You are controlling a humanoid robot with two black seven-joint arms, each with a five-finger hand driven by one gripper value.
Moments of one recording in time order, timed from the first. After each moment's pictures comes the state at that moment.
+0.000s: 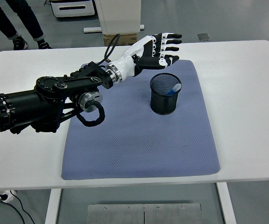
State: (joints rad) left arm -1.35 0.10 0.24 -0.86 -0.17 -0.04 -0.54; right arm 0.01 0.00 0.26 0.21 -0.14 0.05 0.20
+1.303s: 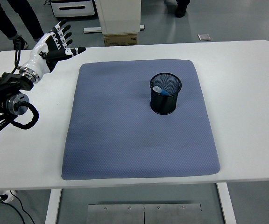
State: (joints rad) left arm -1.07 0.45 -0.02 -0.74 -0.16 -0.10 -0.54; right arm 0.01 0.00 0.26 0.21 -0.14 0.05 0.20
